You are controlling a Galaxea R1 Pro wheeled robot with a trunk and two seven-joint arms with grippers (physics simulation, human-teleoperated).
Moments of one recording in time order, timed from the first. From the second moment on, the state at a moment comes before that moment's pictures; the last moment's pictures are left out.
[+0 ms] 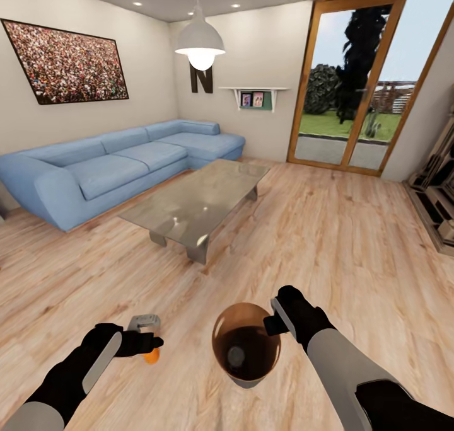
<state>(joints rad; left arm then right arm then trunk) -0.49 0.22 -0.23 -0.96 0.47 0.83 -0.01 -0.84 0.12 0.10 -0.50 0.12 1.00 0.04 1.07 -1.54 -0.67</state>
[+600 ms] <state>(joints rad) -0.49 0.21 -0.24 -0.96 0.46 0.83 0.00 -0.84 0.13 0.11 -0.50 0.12 1.00 0.03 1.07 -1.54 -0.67</state>
